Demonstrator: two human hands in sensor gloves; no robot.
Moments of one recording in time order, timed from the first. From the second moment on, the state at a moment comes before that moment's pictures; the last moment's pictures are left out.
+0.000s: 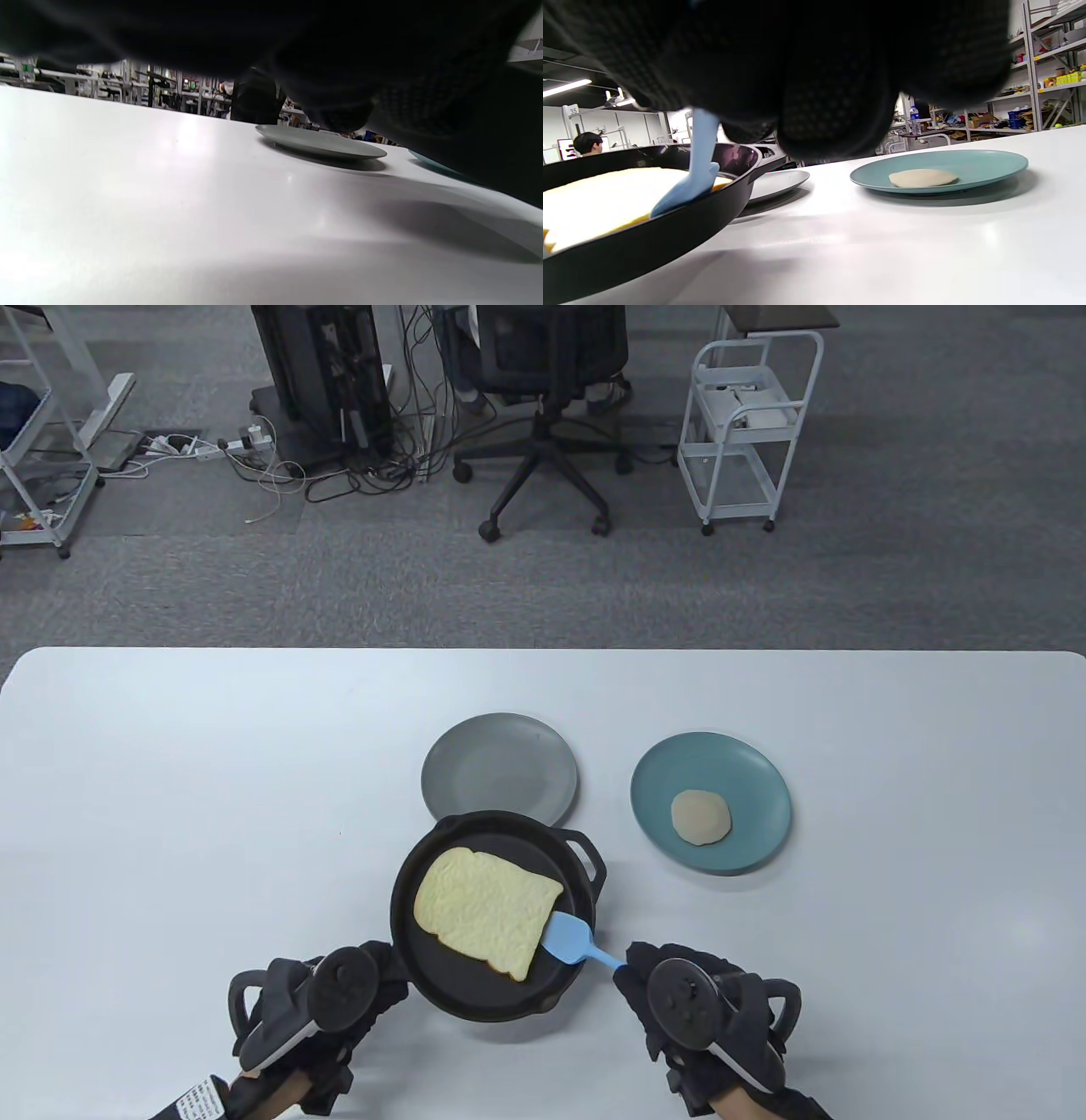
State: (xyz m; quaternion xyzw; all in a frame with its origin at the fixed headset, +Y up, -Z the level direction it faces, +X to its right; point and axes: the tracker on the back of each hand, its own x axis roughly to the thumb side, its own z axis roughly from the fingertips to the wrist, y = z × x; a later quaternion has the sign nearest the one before) left_hand -0.245 -0.718 -0.250 0.00 -0.09 0.06 0.99; right_hand 0.113 -0.684 -0.226 0.06 -0.11 0.98 0.12
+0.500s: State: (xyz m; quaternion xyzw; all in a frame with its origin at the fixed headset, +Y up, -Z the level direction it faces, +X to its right) left_hand -0.221 -0.721 -0.235 -0.01 -0.12 0.05 0.99; right_hand 0.129 -0.684 -0.232 0.03 -0.07 0.95 0.30
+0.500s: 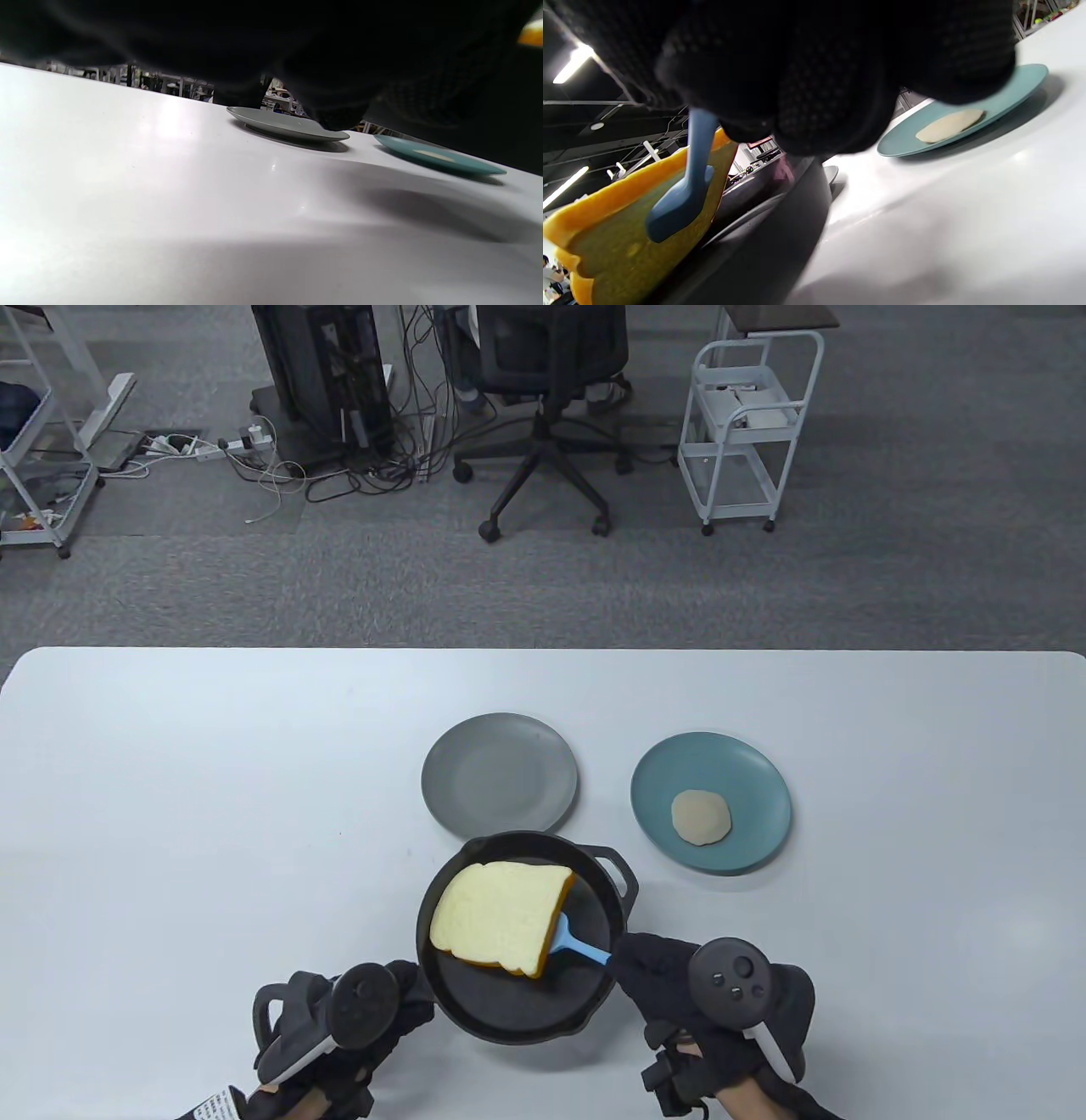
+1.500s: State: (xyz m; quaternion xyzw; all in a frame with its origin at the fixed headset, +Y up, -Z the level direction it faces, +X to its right) left_hand -0.225 -0.715 -0.238 -0.03 -0.13 0.02 0.99; right_hand 0.132 -0.697 -0.242 0.06 -0.03 0.93 0.36
